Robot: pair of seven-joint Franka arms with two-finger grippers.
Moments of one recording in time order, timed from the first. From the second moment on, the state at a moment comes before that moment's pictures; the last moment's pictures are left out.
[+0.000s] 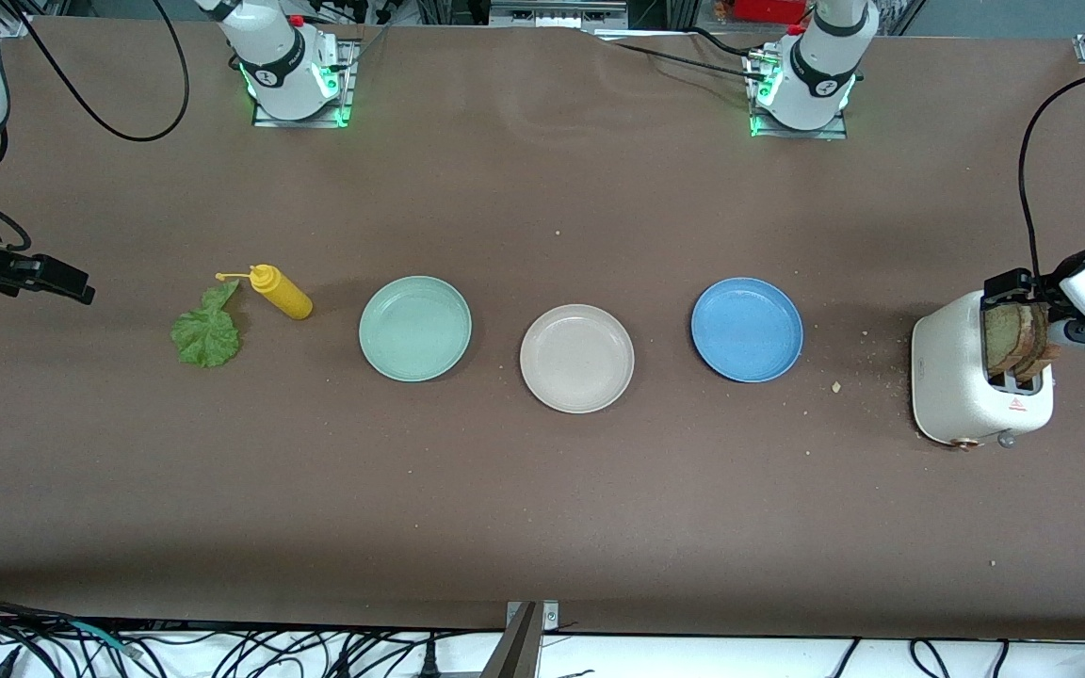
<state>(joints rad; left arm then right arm) 0.18 0.17 0.06 -1.87 0.04 1.95 0.39 -0.15 0.13 0.04 -1.67 -0.03 1.79 -0.01</state>
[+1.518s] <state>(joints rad) 0.22 0.24 0.06 -1.86 0.04 1.99 0.55 -0.15 0.13 0.04 -1.67 -0.03 1.79 -0.01</state>
